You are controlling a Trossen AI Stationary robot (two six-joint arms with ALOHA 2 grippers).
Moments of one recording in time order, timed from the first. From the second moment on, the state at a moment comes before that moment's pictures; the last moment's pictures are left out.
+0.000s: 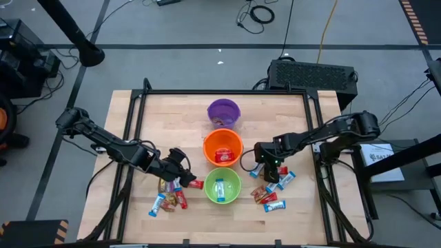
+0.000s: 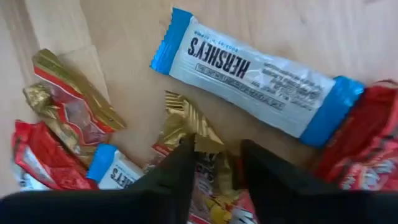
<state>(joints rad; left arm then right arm) -0.43 1.26 0.81 -0.41 -0.24 -1.37 0.04 1.52 0.71 -0.51 -0.27 0.31</state>
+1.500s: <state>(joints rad) -0.32 1.26 0.81 -0.45 -0.30 -1.33 0.03 0.84 0.92 0.02 0.67 0.87</state>
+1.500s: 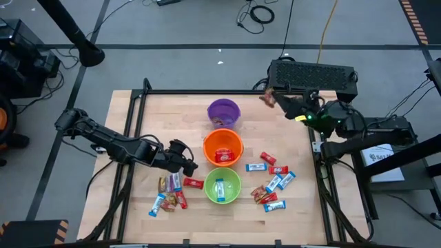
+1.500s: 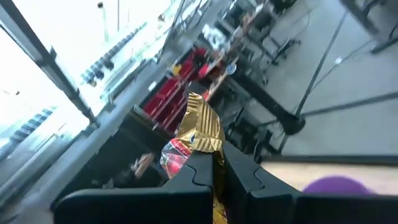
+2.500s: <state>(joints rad) -0.31 1.26 0.81 -0.43 -0.29 -1.35 -0.03 0.87 0.92 0.18 0.61 0.54</state>
